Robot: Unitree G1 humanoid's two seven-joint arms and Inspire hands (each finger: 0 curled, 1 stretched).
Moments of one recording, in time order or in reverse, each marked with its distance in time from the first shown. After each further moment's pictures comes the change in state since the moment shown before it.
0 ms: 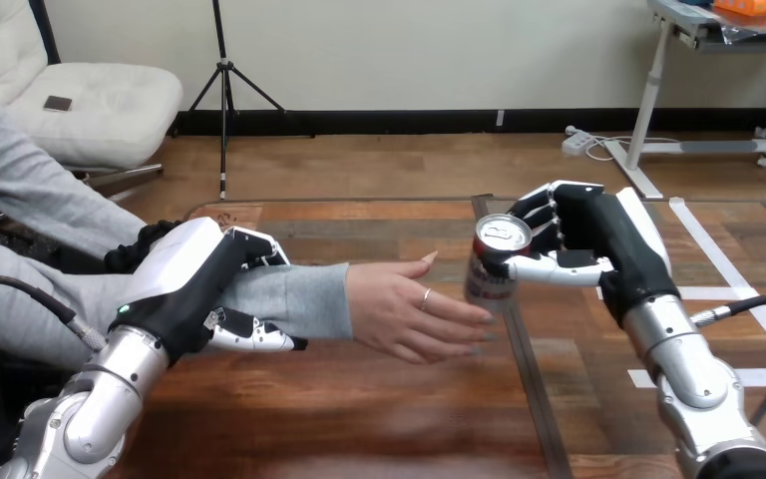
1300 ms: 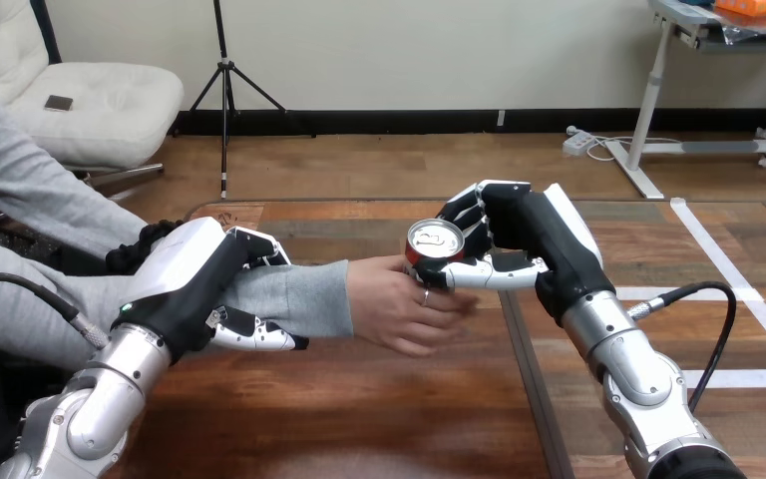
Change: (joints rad) left arm -0.015 -0.001 -0.008 0.014 0.000 0.000 0.000; right arm 0.000 0.095 0.042 -0.060 -0.013 -0.009 0.046
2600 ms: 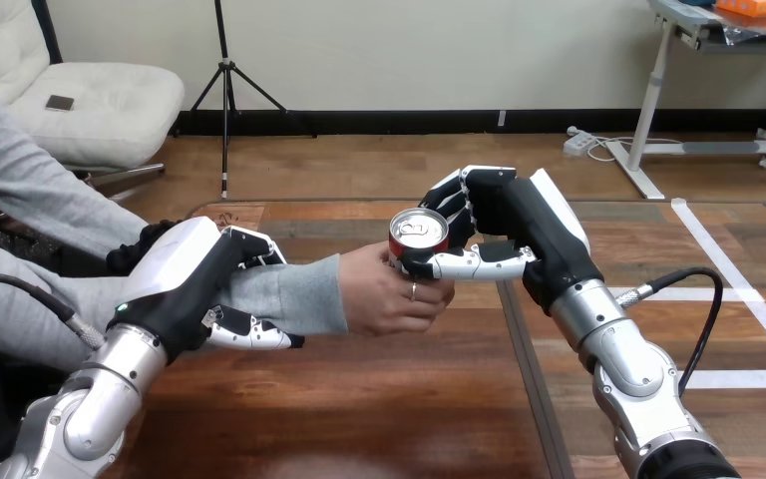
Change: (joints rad) left arm 0.000 0.004 0.001 0.008 -0.002 0.000 0.015; right arm 0.000 0.026 0.002 -0.058 0.013 0.002 0.044
